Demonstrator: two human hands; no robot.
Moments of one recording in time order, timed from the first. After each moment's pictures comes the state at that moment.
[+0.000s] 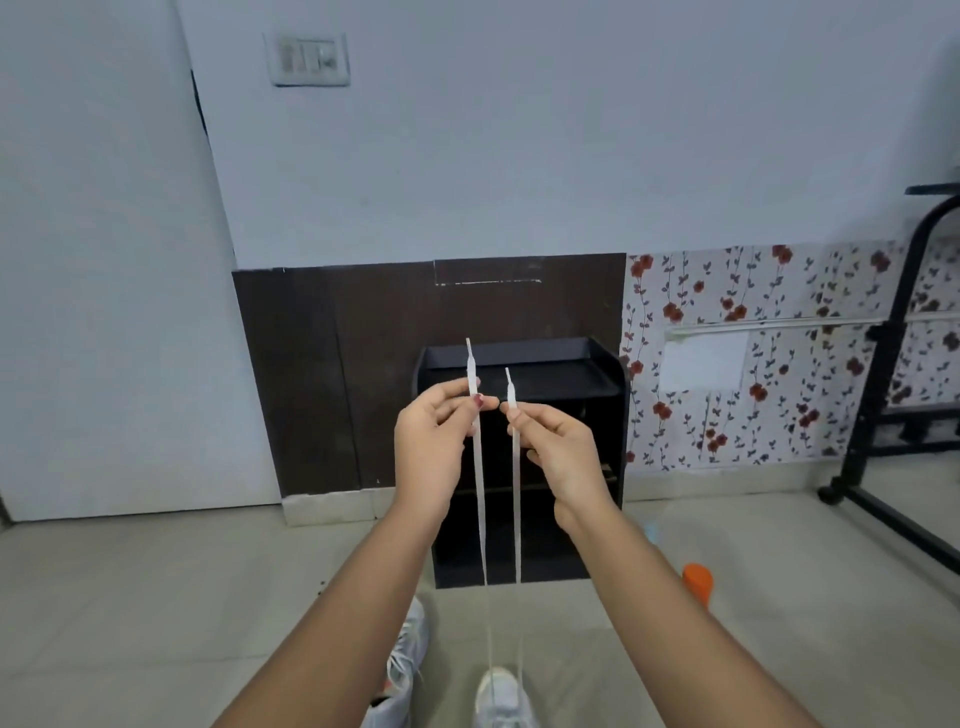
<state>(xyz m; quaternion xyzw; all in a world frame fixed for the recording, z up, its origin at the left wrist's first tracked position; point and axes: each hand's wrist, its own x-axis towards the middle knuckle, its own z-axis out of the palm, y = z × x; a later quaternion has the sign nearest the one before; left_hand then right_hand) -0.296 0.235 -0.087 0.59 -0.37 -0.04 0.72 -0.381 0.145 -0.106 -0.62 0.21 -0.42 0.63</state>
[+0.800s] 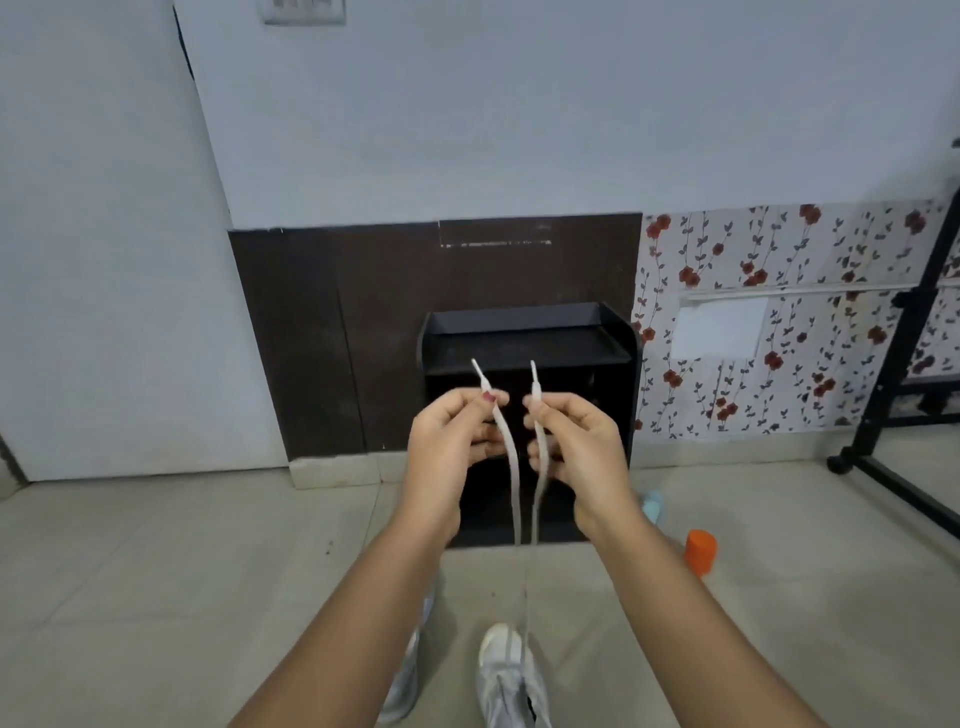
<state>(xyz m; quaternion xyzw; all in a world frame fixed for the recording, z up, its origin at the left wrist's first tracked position) -0.306 0.243 -0.109 0.55 -0.33 -0.20 0.74 -0.394 0.148 -0.123 -0.59 0.20 -0.41 0.66</state>
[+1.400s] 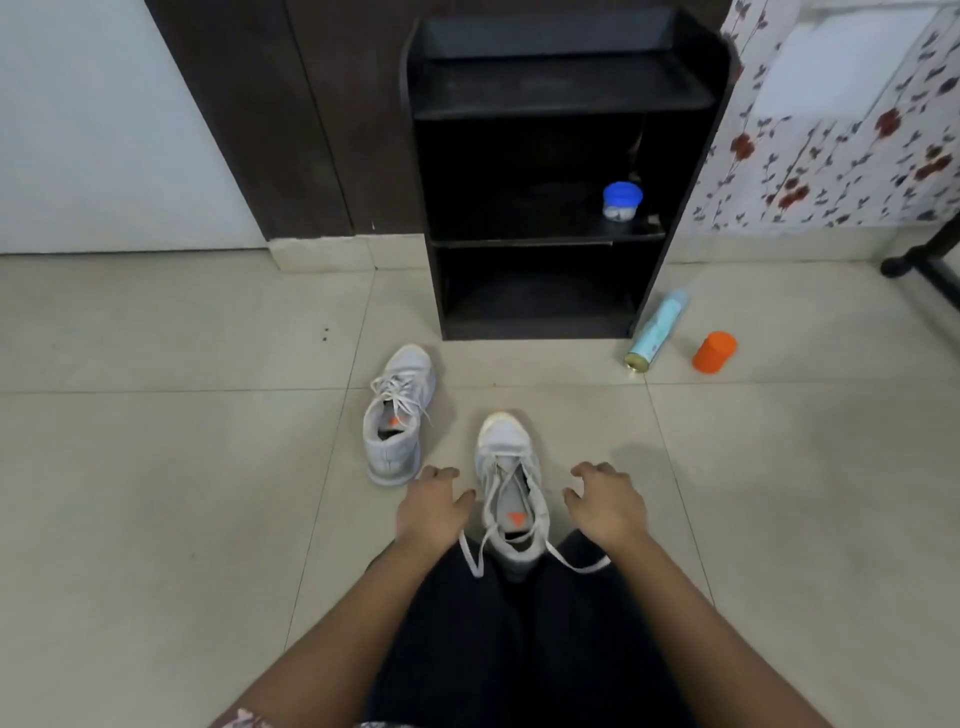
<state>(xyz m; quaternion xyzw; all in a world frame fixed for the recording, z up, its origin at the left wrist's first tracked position) -0.283 0.287 -0.446 0.90 -0.29 -0.25 0.22 -0.440 0.131 -0.428 -0.86 0.45 0.09 0.23</state>
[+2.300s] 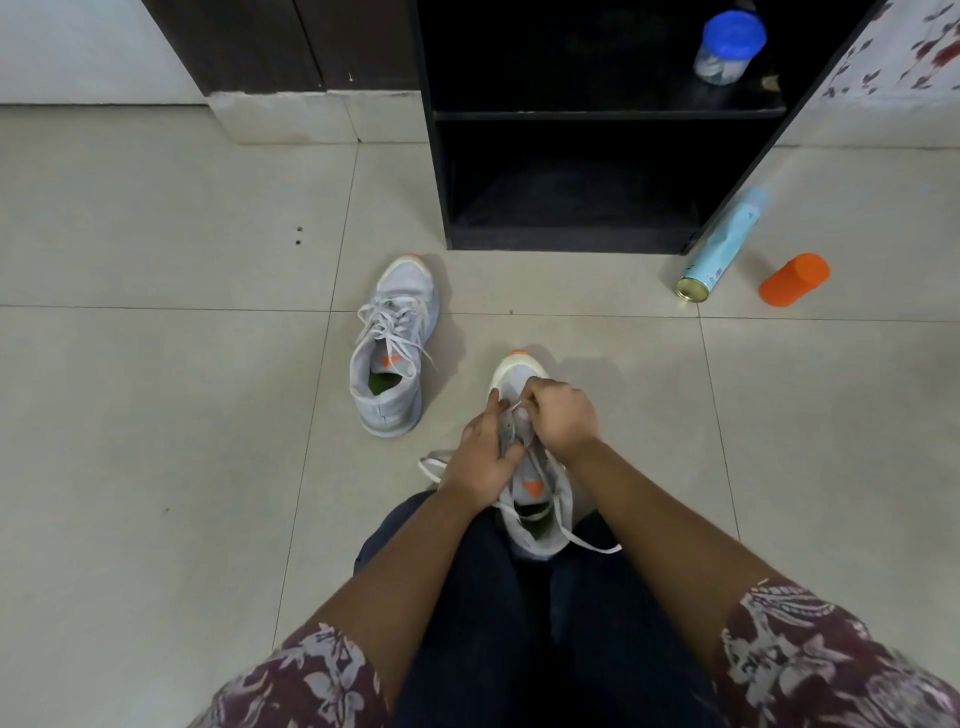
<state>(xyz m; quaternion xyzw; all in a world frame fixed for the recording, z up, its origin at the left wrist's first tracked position) -0.262 0.227 -0.533 0.81 -0.31 -0.37 0.32 -0.321 0.090 -0.511 -0.91 0.33 0.06 0.24</state>
